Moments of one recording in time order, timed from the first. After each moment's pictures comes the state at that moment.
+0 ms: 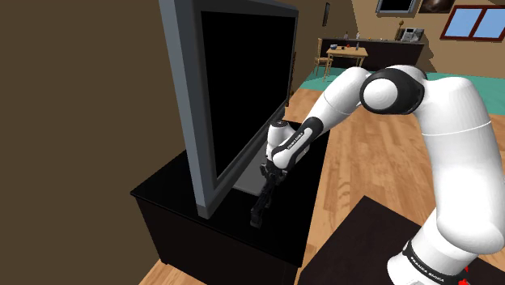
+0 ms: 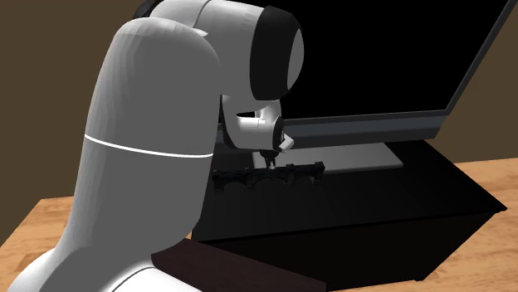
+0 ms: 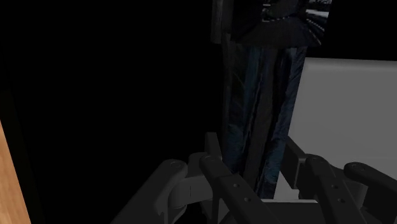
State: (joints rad) arm -0.08 0.61 0.07 -2.03 -0.19 2.70 1.29
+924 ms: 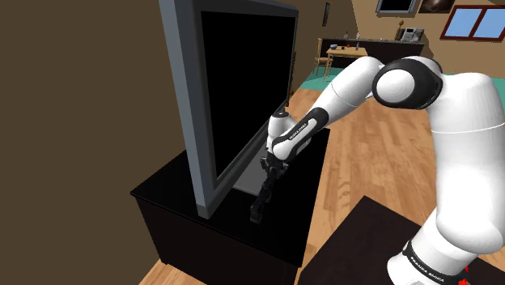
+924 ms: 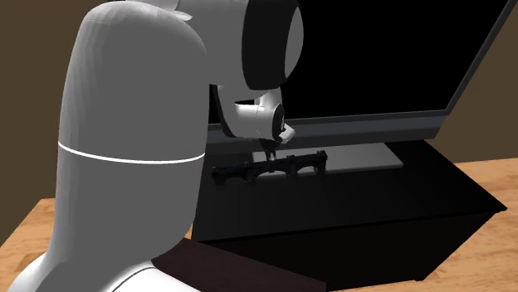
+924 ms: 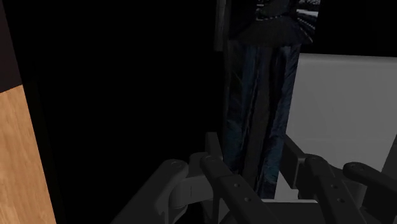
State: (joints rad) arm -0.09 0.52 0.09 -2.06 -0.18 2.62 1.27
